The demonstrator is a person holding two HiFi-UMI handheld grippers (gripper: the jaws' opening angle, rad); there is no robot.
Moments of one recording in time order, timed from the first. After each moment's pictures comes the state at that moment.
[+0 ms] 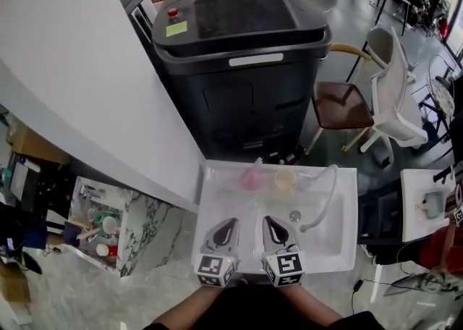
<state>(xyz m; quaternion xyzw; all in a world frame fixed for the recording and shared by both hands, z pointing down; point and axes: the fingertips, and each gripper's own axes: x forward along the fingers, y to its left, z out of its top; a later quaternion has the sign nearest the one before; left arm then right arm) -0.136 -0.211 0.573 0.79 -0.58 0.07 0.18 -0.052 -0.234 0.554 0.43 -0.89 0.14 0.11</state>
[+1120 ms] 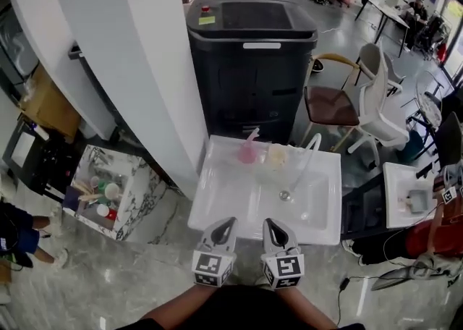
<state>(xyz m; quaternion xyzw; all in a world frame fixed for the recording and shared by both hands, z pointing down) -0.092 -0.031 0.508 0.79 -0.59 0.07 0.15 -0.003 -0.052 0.492 0.43 -0.89 0.10 0.11</state>
